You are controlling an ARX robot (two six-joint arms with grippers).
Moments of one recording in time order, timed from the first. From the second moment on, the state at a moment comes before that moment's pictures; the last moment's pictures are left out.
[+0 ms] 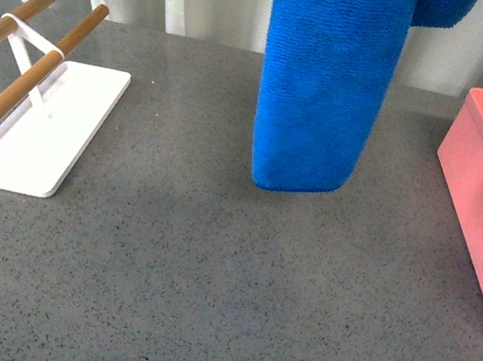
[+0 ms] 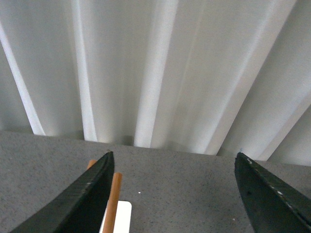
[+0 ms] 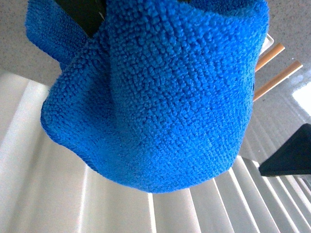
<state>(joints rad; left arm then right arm) -0.15 1.55 0.76 0.77 -0.13 -0.09 0.29 1.51 0.81 0.53 -0.32 0.06</state>
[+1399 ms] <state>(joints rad) 0.00 0.64 0.02 0.62 0.00 -0.01 0.29 1.51 0.79 0.52 -0.27 0.01</state>
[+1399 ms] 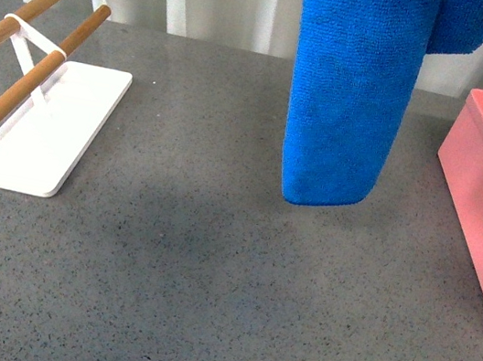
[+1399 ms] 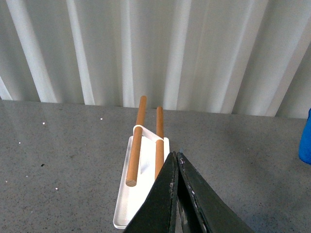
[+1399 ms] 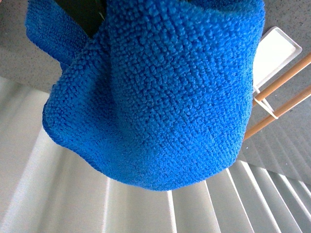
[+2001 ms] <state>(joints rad) 0.00 0.32 0.02 0.32 0.00 -0.01 0.29 1.52 0.79 0.52 -0.27 0.02</state>
